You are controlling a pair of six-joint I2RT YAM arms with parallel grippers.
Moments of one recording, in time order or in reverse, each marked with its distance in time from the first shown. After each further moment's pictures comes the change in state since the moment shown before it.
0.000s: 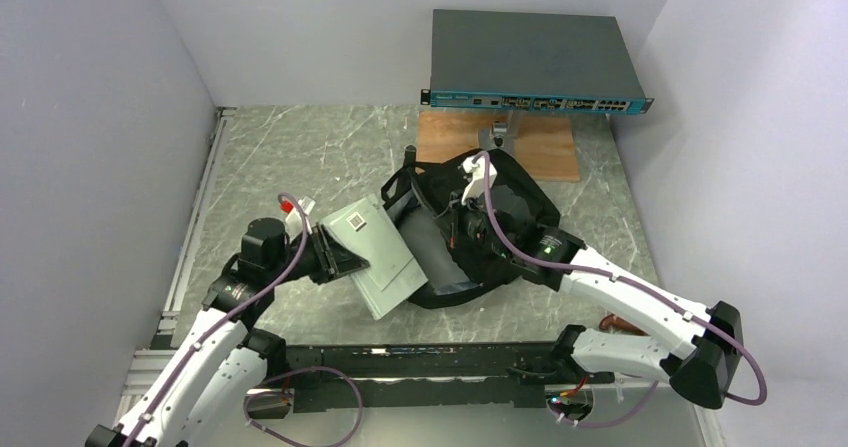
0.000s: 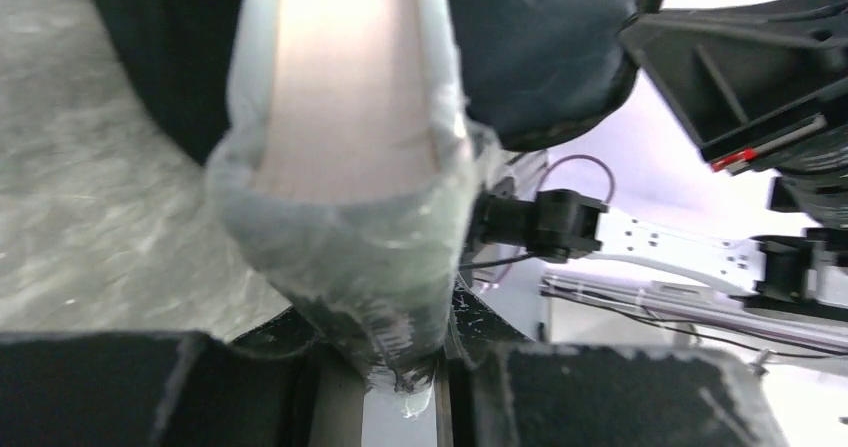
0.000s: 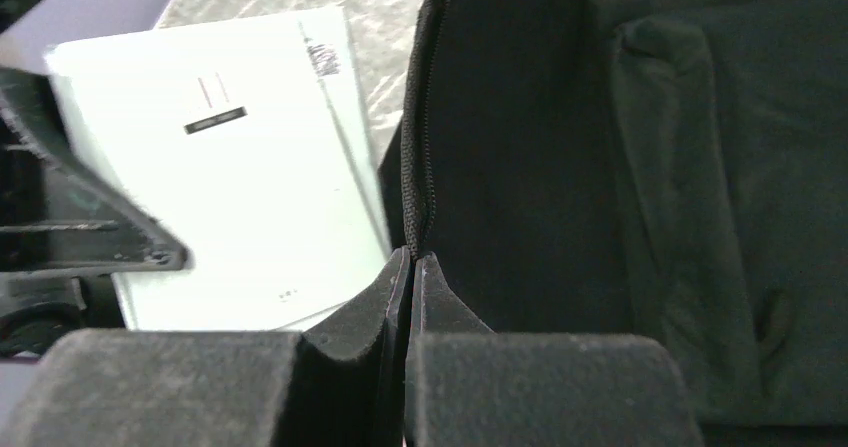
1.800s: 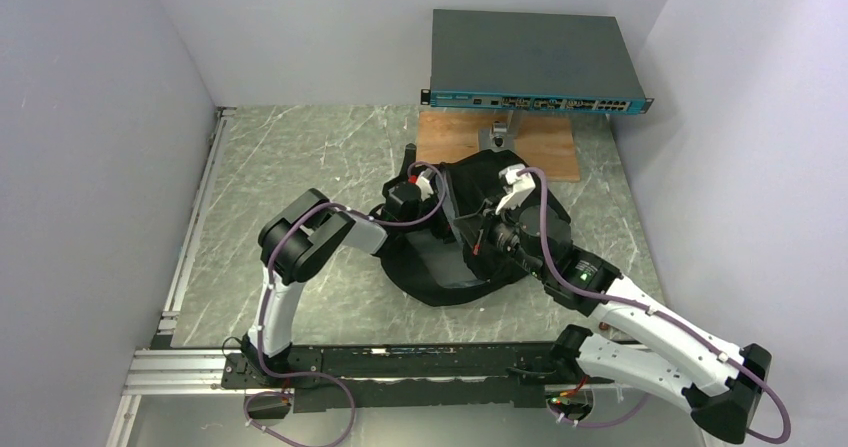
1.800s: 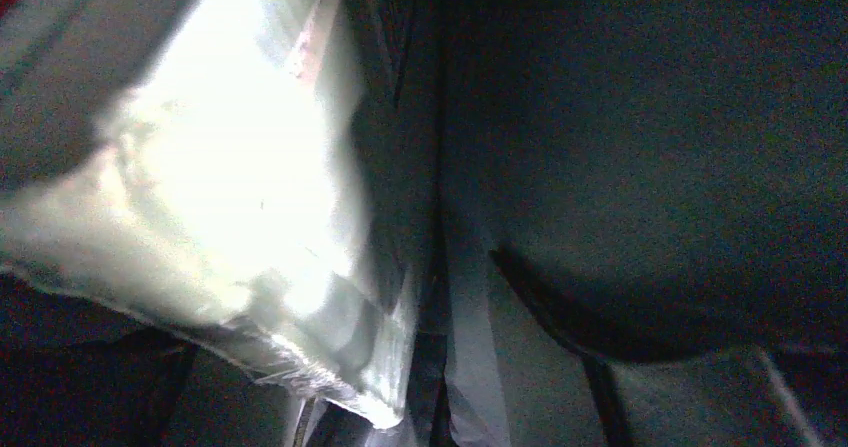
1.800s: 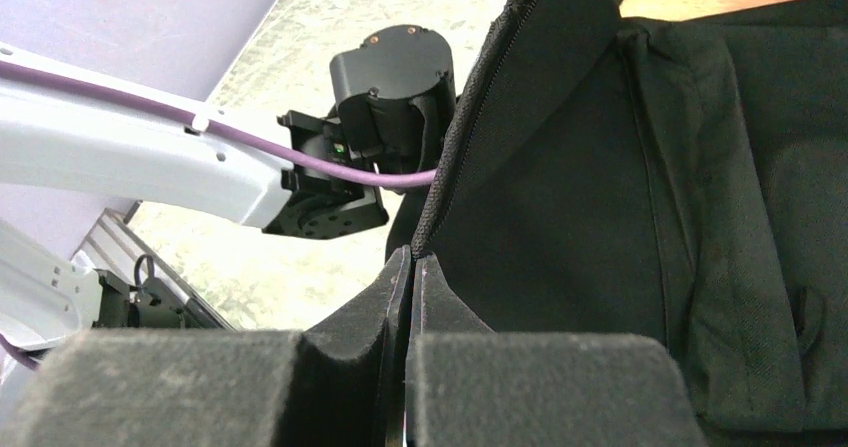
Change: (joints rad) left arm -0.391 1.502 0.488 1.245 -0.106 -0.531; right arm -0.032 -0.254 -0.157 0.075 -0.015 0.053
